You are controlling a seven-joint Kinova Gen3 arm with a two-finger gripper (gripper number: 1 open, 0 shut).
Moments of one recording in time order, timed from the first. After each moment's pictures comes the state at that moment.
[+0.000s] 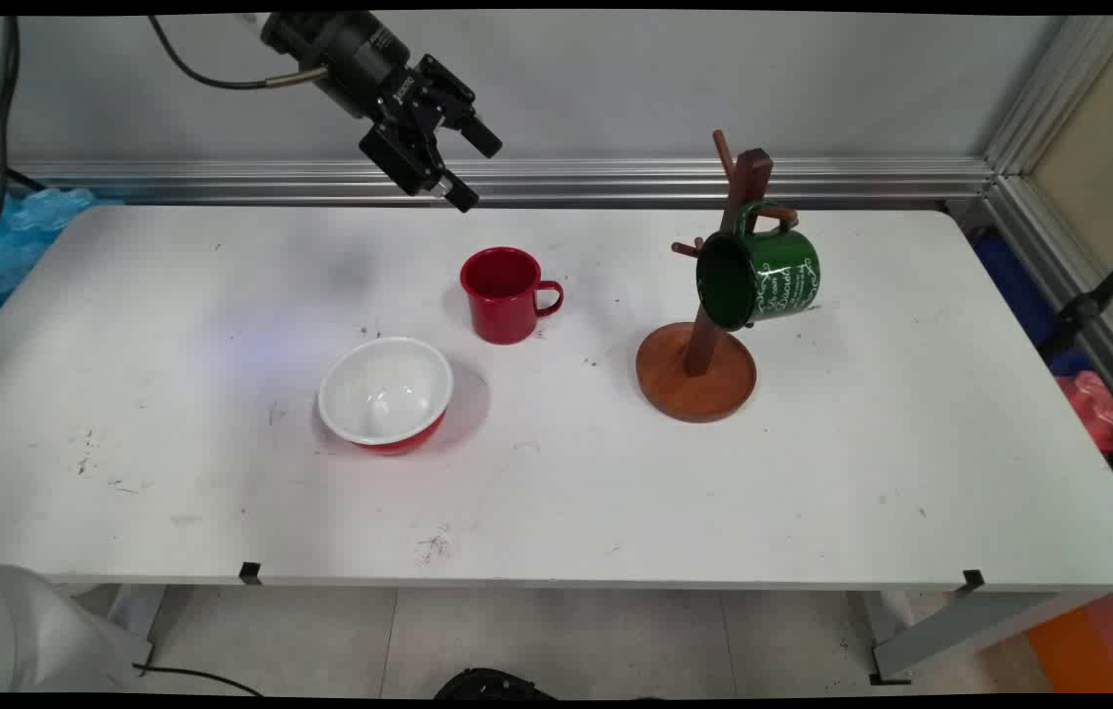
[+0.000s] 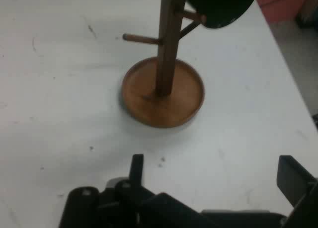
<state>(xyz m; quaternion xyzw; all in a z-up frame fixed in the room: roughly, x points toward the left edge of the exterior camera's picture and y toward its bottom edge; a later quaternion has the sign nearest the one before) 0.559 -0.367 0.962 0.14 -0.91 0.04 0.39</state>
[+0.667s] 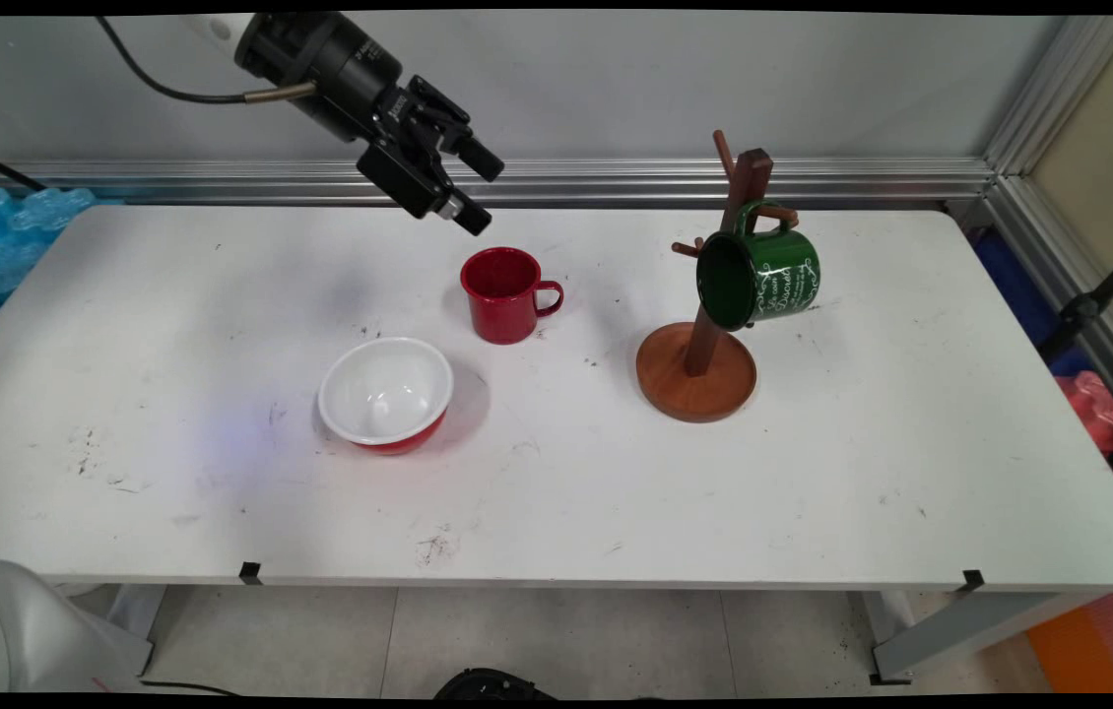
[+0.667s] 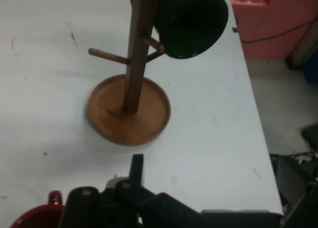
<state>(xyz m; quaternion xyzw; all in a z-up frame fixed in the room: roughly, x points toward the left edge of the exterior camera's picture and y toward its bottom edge) 0.528 -0.309 0.972 0.21 -0.89 0.02 0.41</state>
